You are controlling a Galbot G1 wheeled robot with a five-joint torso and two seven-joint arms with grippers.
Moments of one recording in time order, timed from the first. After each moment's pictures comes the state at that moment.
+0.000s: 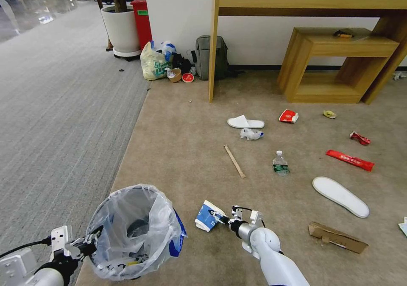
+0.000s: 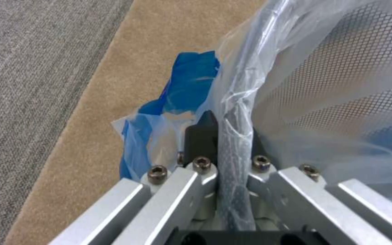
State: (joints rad) left arm 1.91 -1.39 -1.02 -2.42 -0.80 0.74 -0.04; right arm -1.01 1.46 0.32 1.08 0.78 -0.45 -0.23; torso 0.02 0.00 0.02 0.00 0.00
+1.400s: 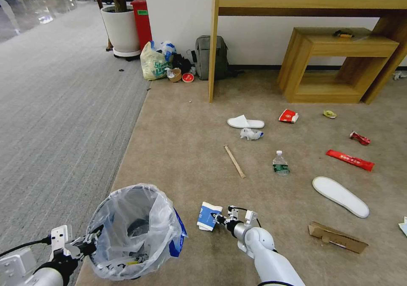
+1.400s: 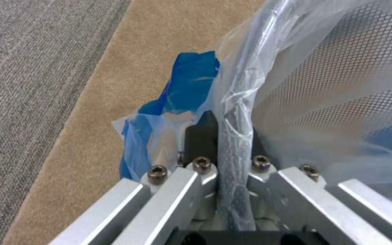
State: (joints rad) left arm 1.91 -1.38 -1.03 -2.42 -0.80 0.74 -0.03; right arm -0.99 1.48 0.32 1.03 0.69 -0.39 -0.24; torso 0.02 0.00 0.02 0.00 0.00
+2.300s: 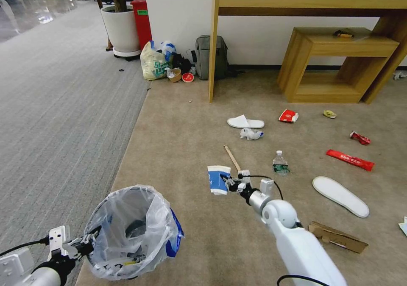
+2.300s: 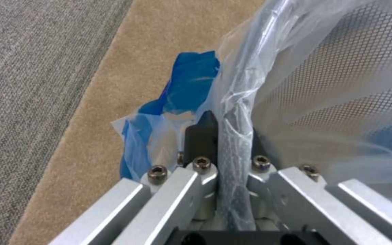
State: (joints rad) left arm 1.89 -1.36 -1.04 -2.37 -0.80 0.74 0.00; right arm -0.98 1.24 0.26 1.54 0.57 -0.35 -0.35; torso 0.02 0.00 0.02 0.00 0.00
